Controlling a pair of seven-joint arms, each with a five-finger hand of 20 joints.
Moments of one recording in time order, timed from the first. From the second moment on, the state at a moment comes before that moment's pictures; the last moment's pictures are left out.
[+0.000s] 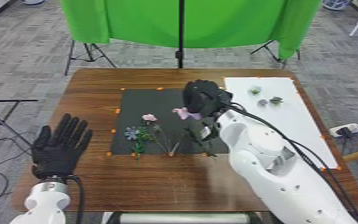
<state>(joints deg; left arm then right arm) 124.7 -62.3 -92.2 -120.7 -0.8 12.8 22.8 -76.2 -63.1 54.5 -111.0 -133.8 -12.1 17.5</state>
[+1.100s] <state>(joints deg) 119.3 -60.0 -88.9 -118.7 -2.9 13.7 21.0 -72.2 -77.9 42.3 -93.7 -150.1 -7.3 17.9</state>
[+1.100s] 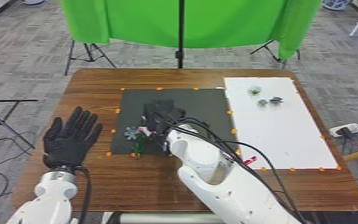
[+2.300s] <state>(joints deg) 121.4 -62.1 -90.2 -119.2 -1.8 12.5 21.5 -78.3 -68.8 59.3 -102.4 -143.6 7.3 26.0</state>
